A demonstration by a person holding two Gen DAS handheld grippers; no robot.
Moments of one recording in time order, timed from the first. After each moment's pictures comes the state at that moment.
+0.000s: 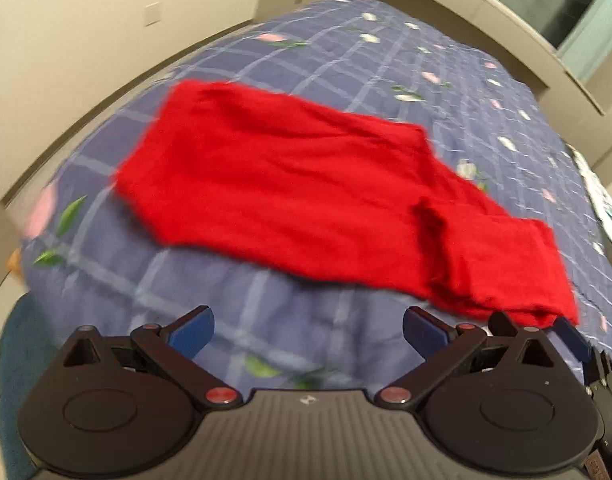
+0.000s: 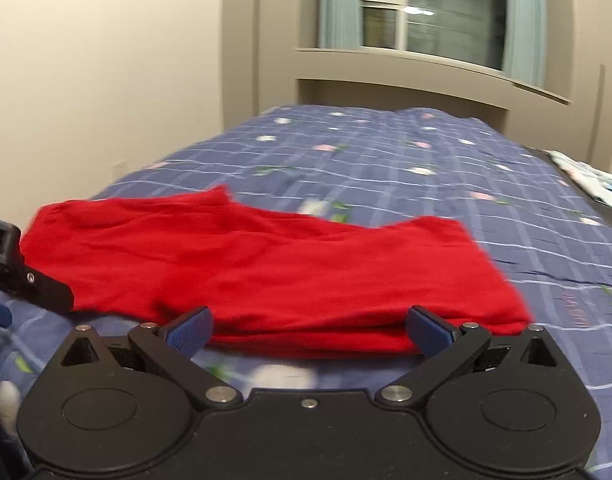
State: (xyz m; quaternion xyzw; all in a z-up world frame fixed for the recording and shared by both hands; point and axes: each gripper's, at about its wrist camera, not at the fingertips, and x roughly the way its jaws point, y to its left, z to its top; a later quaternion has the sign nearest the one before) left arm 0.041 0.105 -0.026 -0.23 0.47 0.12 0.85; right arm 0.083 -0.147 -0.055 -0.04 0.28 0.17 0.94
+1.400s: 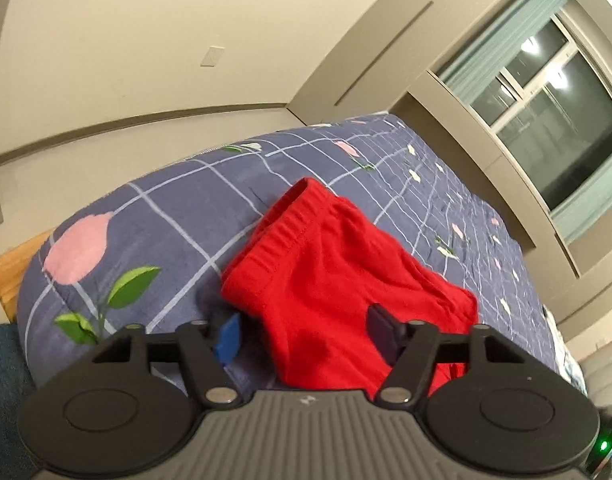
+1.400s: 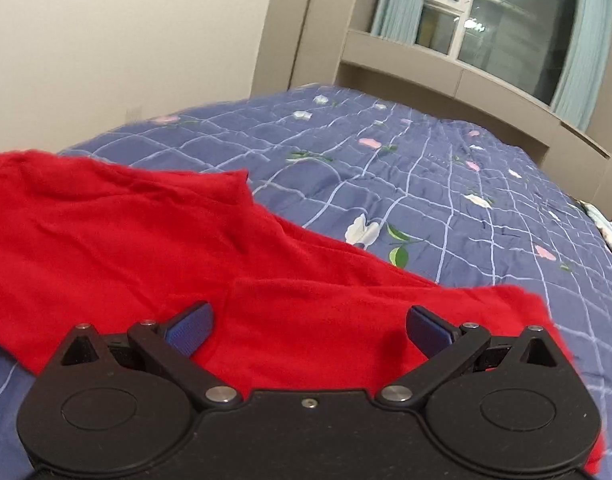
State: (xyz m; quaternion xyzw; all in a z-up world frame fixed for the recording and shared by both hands) left arm 0.025 0.208 -0.077 -0.38 0.27 0.16 0.87; right arm 0.177 -0.081 -0.085 -0.14 0.28 0.18 0.93
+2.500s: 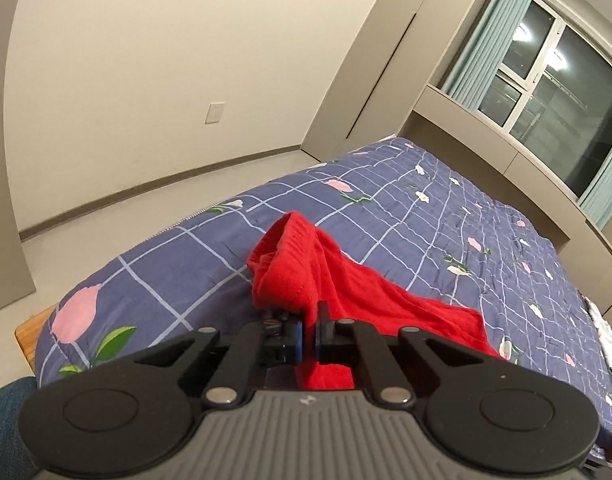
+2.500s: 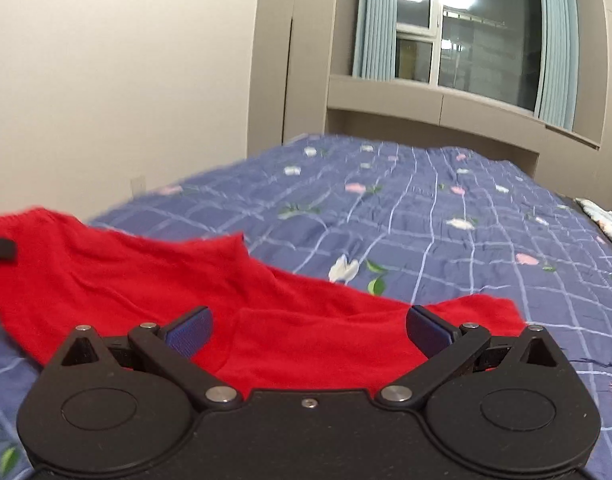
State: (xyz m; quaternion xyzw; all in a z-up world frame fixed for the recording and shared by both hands) left arm 0.050 0.167 -0.032 -0.28 0.25 0.21 0.90; right arm 0.138 -0.126 -0.048 -0.07 0.23 0.20 0.95
